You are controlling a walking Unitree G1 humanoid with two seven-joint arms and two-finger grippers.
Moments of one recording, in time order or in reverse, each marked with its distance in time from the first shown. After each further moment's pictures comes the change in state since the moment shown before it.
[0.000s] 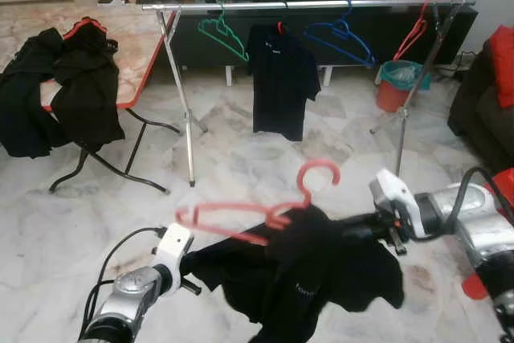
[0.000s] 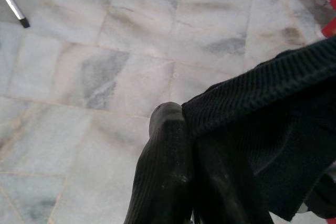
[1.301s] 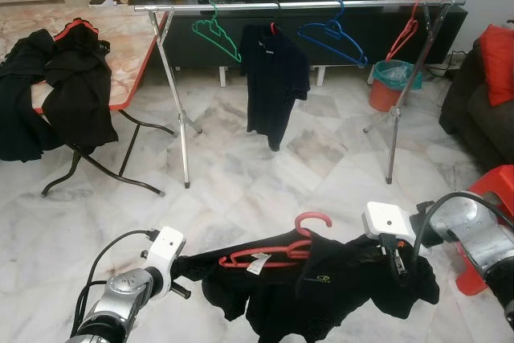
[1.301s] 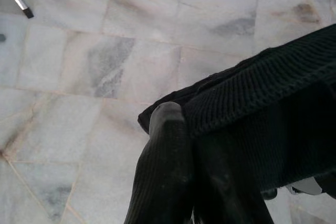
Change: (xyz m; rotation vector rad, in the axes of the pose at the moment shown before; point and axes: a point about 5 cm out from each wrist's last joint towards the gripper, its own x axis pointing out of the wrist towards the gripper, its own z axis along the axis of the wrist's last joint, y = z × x) left arm -0.002 0.006 -0.007 0.038 0.067 0.023; right arm 0.007 -0.008 -0.022 -0.163 0.338 -0.146
